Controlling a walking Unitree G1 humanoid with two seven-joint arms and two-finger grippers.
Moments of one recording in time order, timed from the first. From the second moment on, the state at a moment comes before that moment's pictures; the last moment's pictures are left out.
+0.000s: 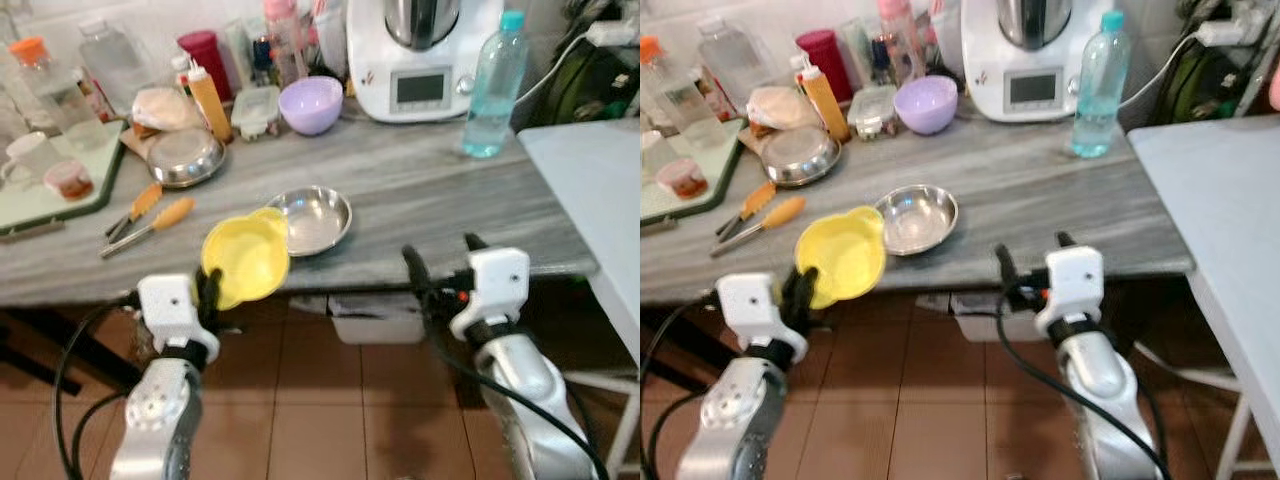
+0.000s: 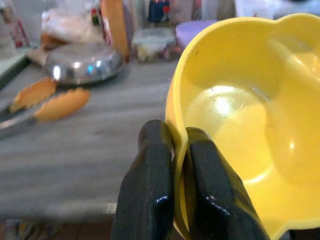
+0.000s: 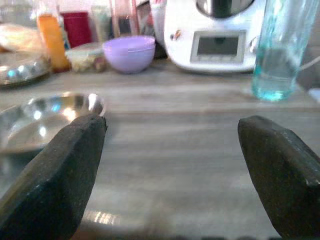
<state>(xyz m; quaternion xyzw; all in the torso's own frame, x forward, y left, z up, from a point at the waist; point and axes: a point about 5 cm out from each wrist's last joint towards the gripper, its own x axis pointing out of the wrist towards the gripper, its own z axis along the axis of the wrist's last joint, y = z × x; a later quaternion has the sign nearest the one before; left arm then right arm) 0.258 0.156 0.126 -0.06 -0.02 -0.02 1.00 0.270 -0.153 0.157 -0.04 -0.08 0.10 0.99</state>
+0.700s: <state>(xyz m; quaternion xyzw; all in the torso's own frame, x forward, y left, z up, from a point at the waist) 0.260 0.157 0.130 -0.06 -0.03 -0.02 1.00 0.268 -0.146 0.155 -0.03 -0.08 0.11 0.99</state>
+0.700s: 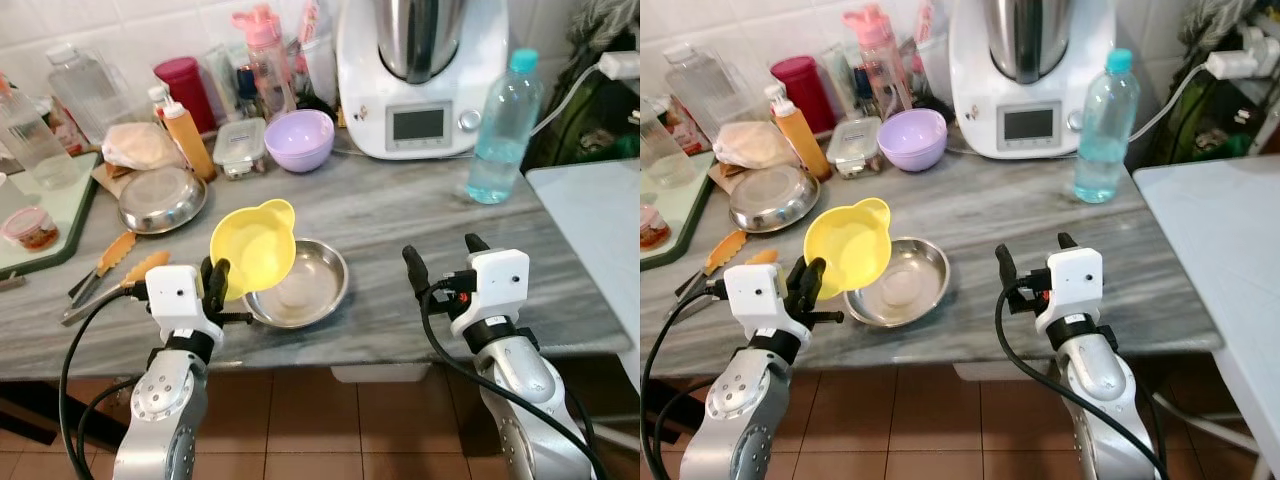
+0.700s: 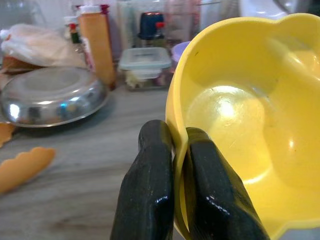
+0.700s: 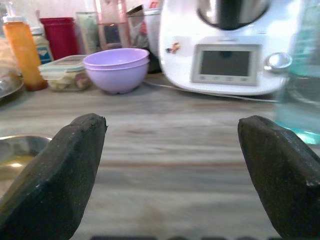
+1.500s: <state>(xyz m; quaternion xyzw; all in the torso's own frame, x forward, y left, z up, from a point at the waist) 0.296 0.167 0.155 -0.07 -0.04 0.01 1.00 0.255 -0.121 0.156 -0.03 -0.07 0.20 0.98</state>
